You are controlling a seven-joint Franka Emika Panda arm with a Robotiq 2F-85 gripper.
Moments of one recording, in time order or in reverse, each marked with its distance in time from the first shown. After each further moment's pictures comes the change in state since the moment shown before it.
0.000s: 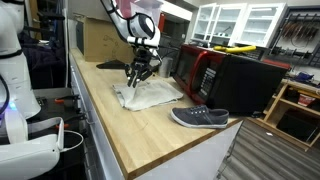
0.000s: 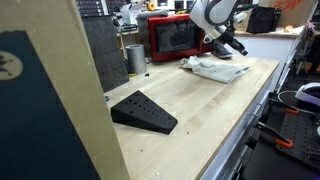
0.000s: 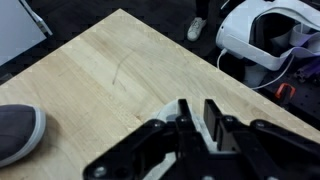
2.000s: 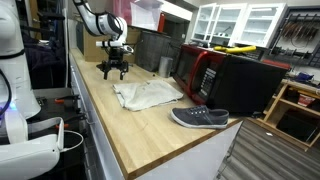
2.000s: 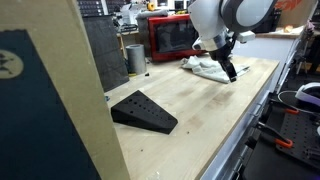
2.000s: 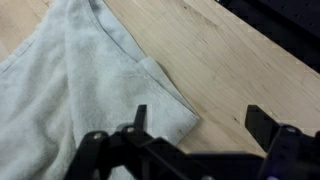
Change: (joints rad) arm 0.180 -0.209 0.168 -0.342 0.142 0.390 0.372
